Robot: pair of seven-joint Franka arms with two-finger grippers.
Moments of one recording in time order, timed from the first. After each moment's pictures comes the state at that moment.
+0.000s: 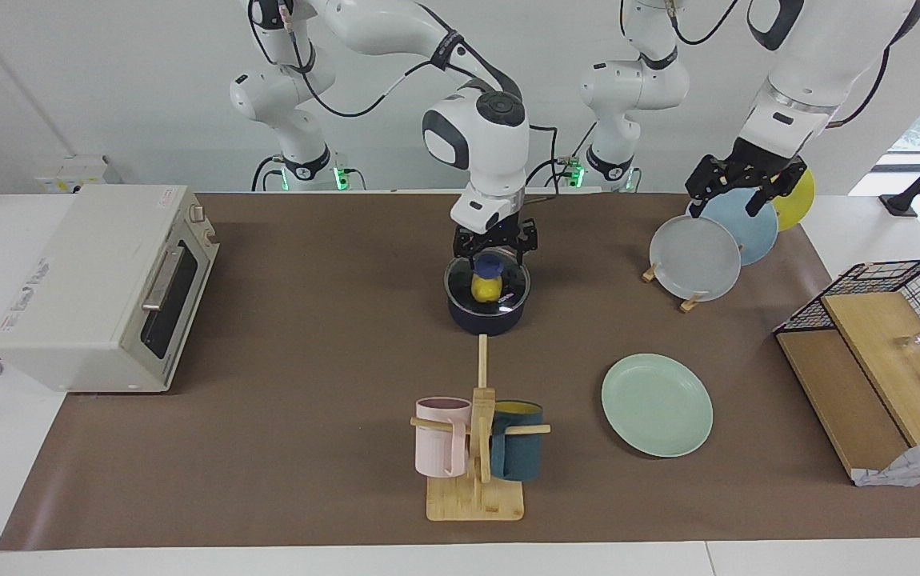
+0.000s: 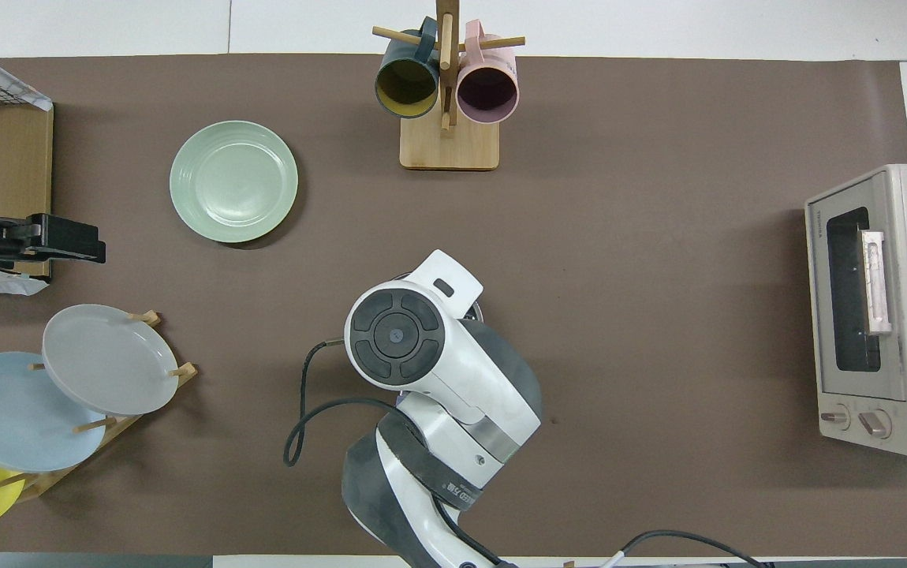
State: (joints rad) left arm -0.10 -0.08 -0.03 -1.67 -0.03 1.61 -0.10; right arm 0.73 0.30 0.03 -1.73 -0.02 2.10 0.70
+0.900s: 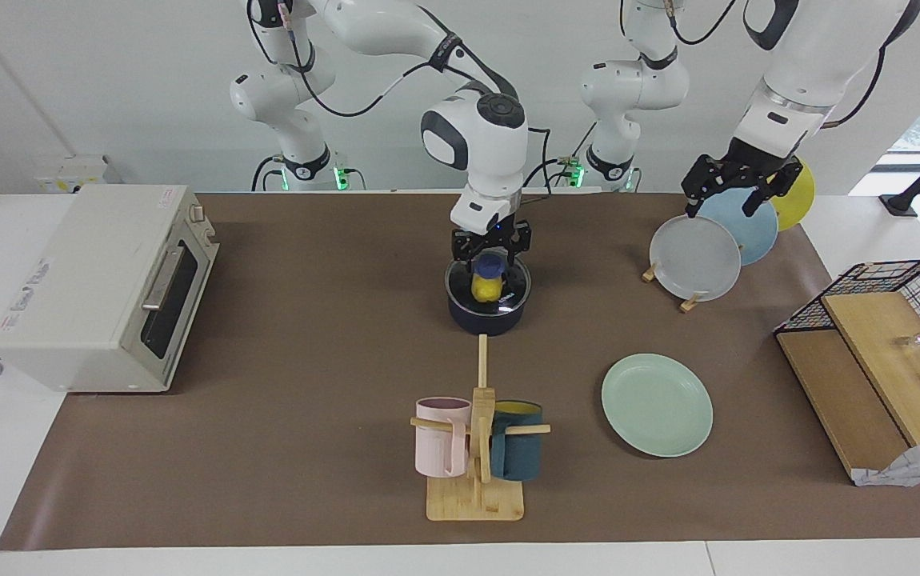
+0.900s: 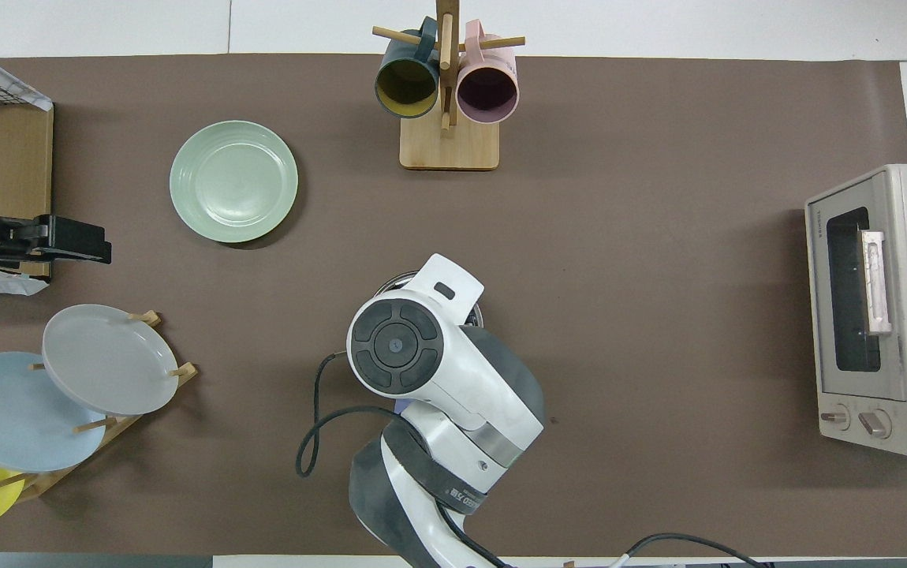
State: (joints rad) left arm -0.10 -0.08 -0.04 -1.67 -0.03 1.61 -0.10; right arm 0.74 0.30 0.02 -1.76 -0.05 2.10 0.64
